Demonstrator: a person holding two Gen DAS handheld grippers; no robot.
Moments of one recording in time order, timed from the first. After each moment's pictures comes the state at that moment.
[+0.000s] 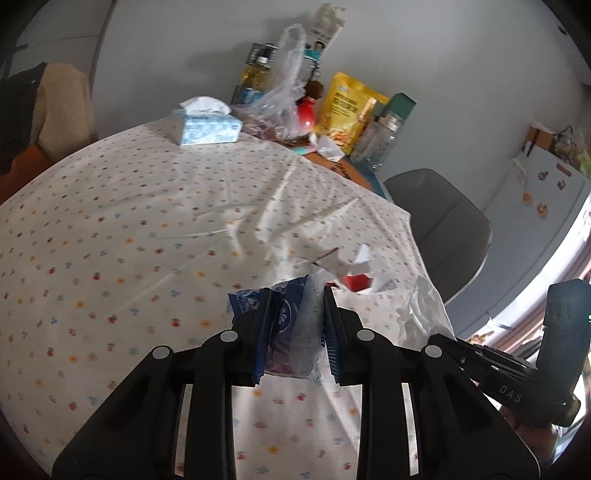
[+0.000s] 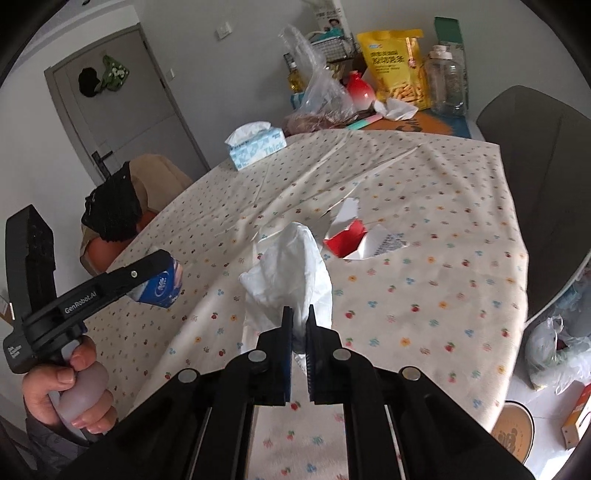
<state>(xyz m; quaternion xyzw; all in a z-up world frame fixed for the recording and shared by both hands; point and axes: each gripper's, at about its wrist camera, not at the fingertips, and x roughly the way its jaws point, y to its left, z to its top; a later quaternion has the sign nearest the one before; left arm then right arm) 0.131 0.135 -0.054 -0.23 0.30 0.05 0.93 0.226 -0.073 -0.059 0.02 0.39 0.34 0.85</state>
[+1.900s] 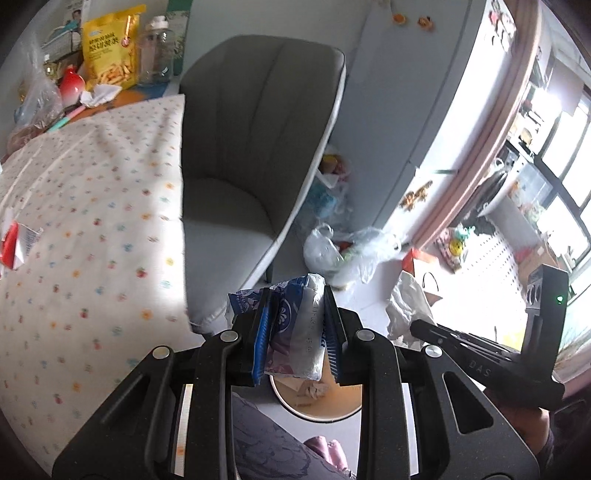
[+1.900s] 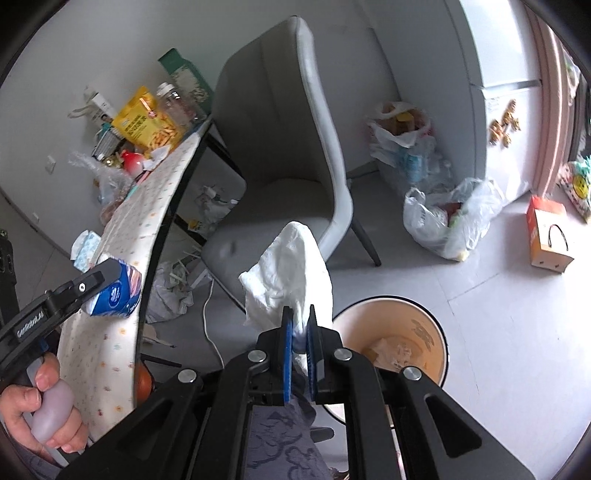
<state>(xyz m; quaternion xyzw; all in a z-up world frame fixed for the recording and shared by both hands) 0.231 -0.216 -0.099 -0.02 0.42 -0.17 0.89 0.206 -0.430 -0.183 0.24 0.43 0.07 0.87</state>
